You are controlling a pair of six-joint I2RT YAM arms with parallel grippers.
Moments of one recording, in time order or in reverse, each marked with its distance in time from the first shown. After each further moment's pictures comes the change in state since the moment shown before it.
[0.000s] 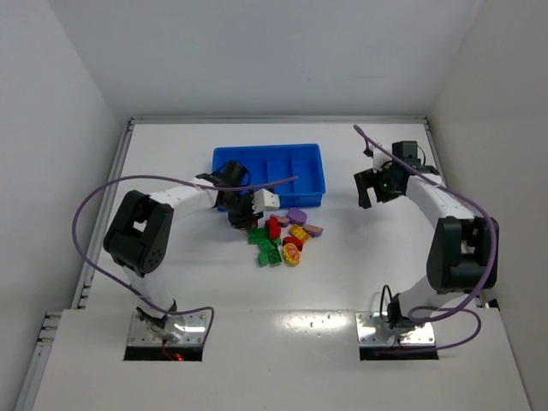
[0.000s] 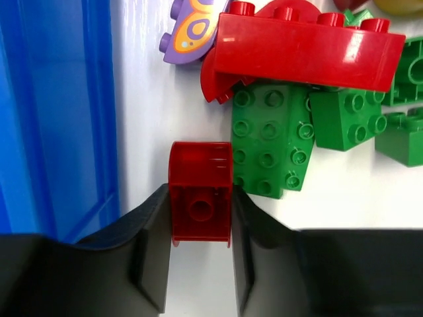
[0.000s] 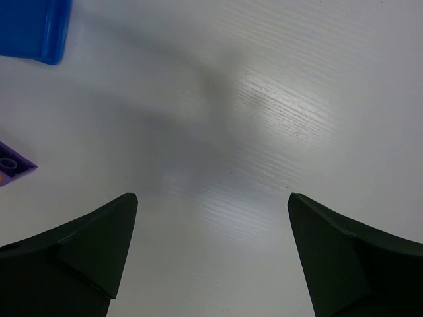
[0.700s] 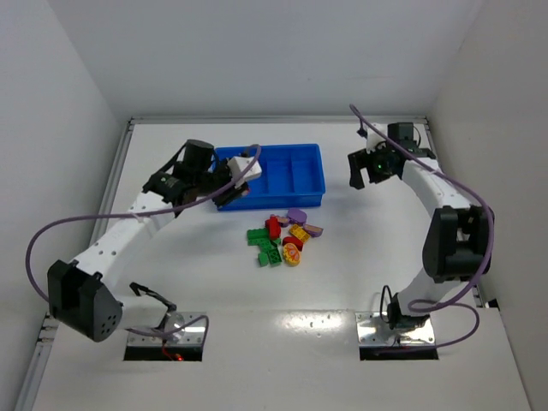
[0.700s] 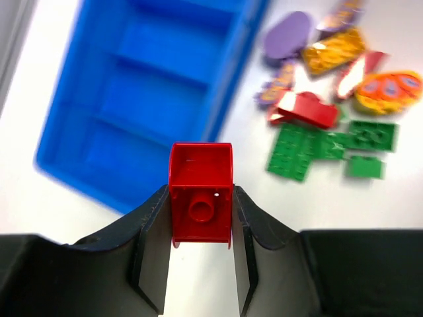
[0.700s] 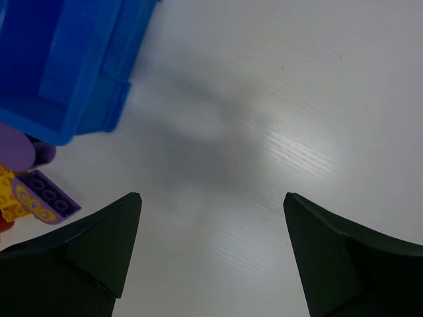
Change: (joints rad) left arm 0.030 -0.494 0.031 -0.075 -0.049 -0.231; right arm 0.033 0.080 0.174 -0.006 -0.083 0.019
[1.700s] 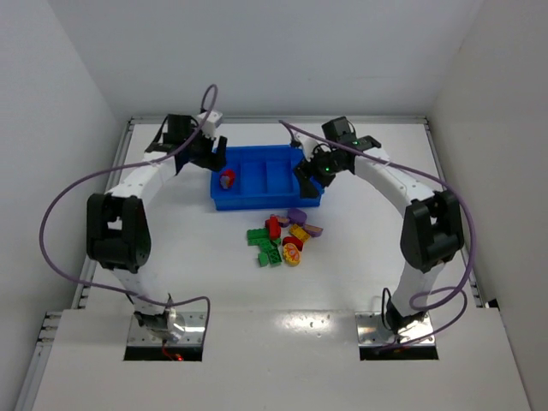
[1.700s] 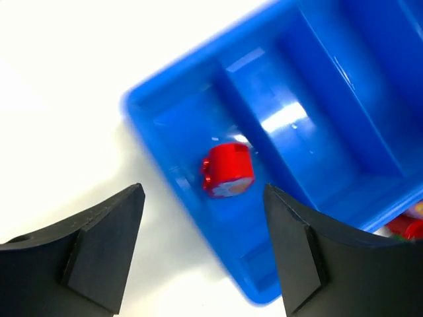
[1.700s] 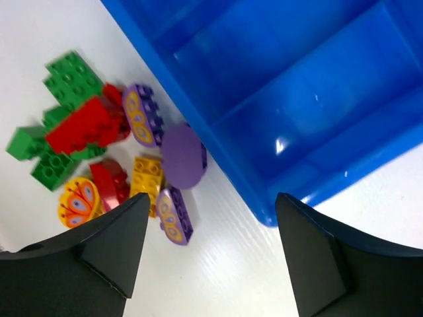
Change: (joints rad) left arm 0.303 0.504 0.245 0.251 -0.034 -0.404; right arm 0.367 0.154 0.232 -0.169 -0.128 -0.130
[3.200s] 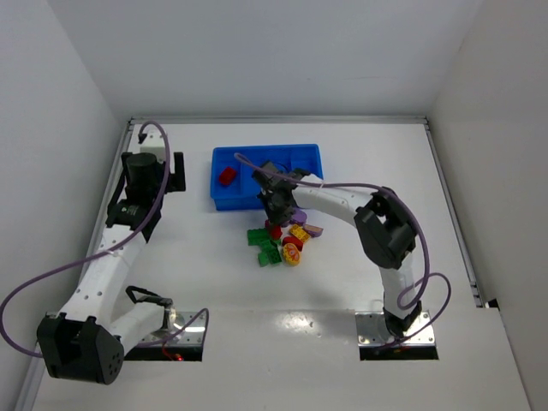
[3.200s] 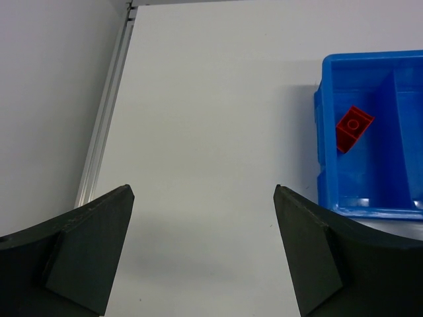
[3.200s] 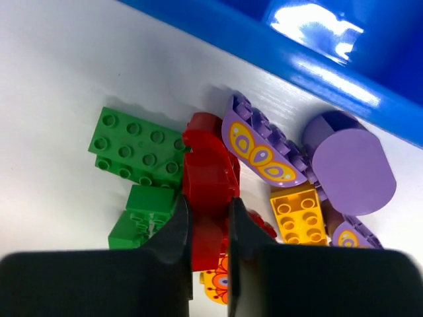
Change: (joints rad) left arm 0.023 -0.771 -0.496 0.073 -0.624 -0.207; right arm 0.417 0.214 0.054 -0.008 0.478 0.805
